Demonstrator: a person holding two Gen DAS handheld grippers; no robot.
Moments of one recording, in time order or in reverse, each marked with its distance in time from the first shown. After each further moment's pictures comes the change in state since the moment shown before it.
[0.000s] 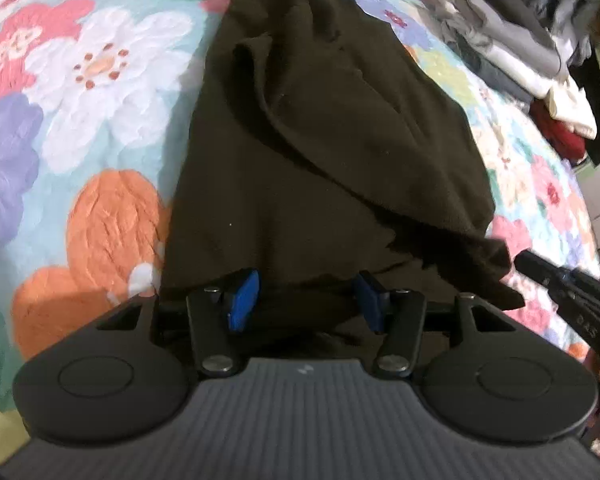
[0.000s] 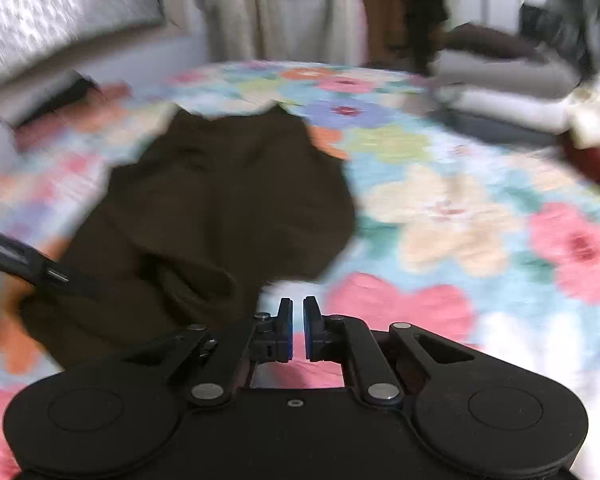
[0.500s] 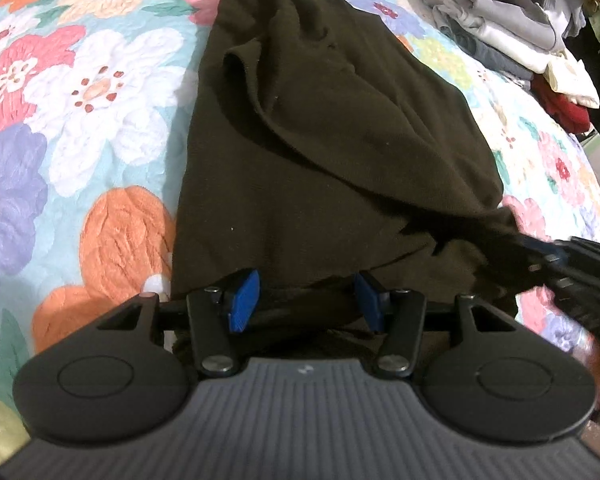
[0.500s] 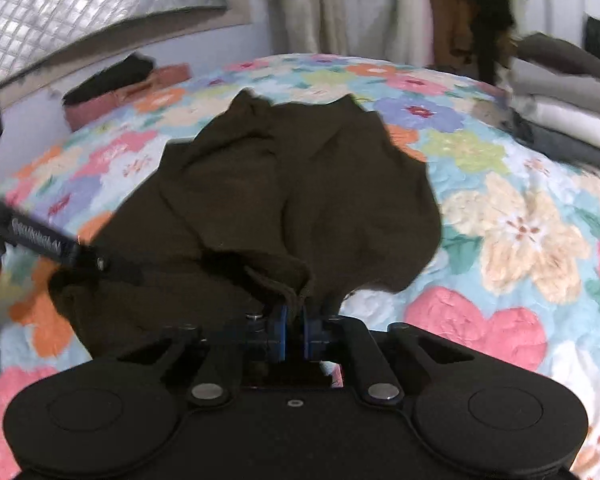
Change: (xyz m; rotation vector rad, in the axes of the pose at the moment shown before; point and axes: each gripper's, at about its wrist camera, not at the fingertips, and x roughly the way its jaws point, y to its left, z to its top) left arm 0.001 -0.006 -0.002 0.106 -0.005 0.061; right arm 0.021 0.027 0.007 -0.095 0.020 0.092
